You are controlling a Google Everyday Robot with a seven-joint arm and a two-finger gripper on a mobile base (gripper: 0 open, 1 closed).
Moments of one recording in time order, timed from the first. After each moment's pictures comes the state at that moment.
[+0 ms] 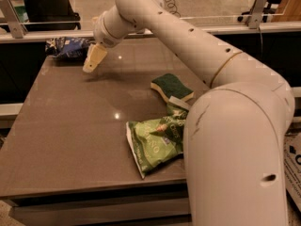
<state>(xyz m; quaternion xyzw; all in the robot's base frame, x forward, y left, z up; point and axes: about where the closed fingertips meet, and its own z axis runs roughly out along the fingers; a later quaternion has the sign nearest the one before) 0.755 0.197 0.875 -0.68 0.59 0.12 0.43</state>
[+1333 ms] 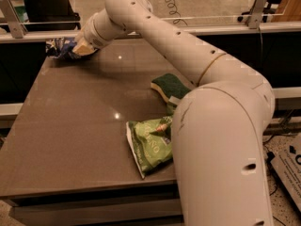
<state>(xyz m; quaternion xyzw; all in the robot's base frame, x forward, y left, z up) 0.765 0.236 0.872 -0.66 0.58 0.14 0.45</state>
